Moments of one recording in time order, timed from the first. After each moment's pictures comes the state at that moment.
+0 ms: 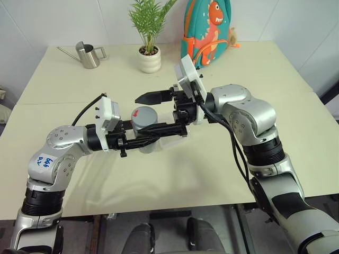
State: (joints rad) left arm -0.46 0.67 0.08 -0.26 -0.62 0.53 -0.98; right arm -1.03 -0.32 0.22 0.03 0.55 0.63 1.18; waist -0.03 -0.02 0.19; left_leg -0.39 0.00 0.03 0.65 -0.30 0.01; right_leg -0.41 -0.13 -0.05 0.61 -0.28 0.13
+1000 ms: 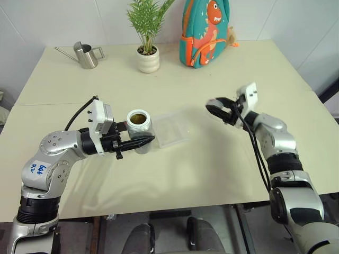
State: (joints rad) left arm -0.39 0.67 0.14 -0.30 -0.63 0.52 -0.95; right arm -0.82 -0.48 -0.08 0.82 0.27 0.00 0.81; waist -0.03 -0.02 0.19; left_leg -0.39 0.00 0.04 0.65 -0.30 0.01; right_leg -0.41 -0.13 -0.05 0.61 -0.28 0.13
